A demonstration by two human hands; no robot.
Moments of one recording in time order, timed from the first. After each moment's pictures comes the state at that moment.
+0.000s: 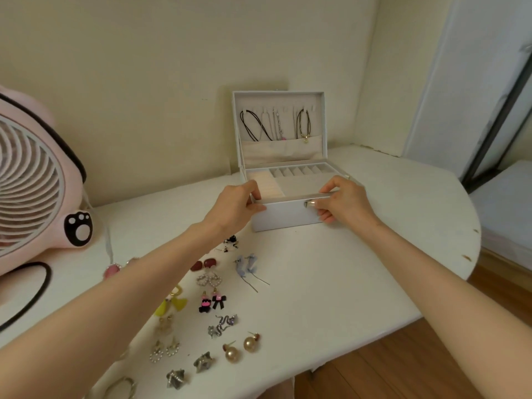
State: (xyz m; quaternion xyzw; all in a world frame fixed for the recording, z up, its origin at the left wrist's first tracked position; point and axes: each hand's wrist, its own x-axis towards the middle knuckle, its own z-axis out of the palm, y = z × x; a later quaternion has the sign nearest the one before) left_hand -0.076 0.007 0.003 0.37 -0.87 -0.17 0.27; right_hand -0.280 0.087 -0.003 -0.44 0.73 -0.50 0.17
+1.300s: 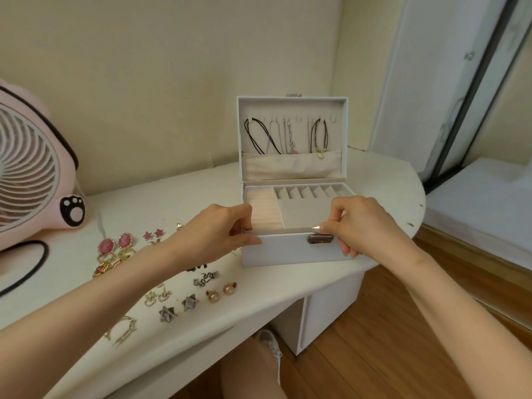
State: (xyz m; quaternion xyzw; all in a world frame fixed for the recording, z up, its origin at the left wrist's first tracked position) left_hand -0.027 0.123 0.009 0.24 -0.95 -0.11 0.19; right_hand -0.232 0.249 0.021 -0.51 0.81 -0.27 0.05
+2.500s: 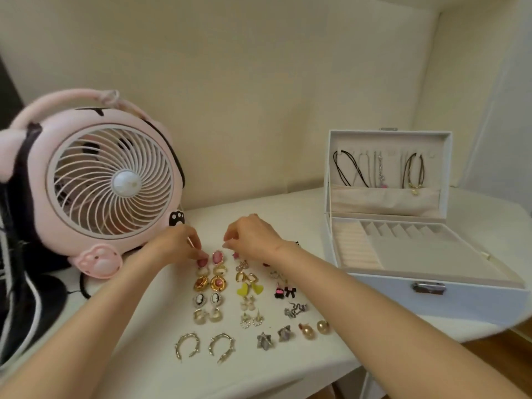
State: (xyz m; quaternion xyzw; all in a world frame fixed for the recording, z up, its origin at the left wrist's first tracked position) left_hand 0.139 0.007 -0.005 0.60 -0.78 -0.13 0.10; right_hand -0.035 0.057 0.005 -0.77 0.60 -0.19 0.11
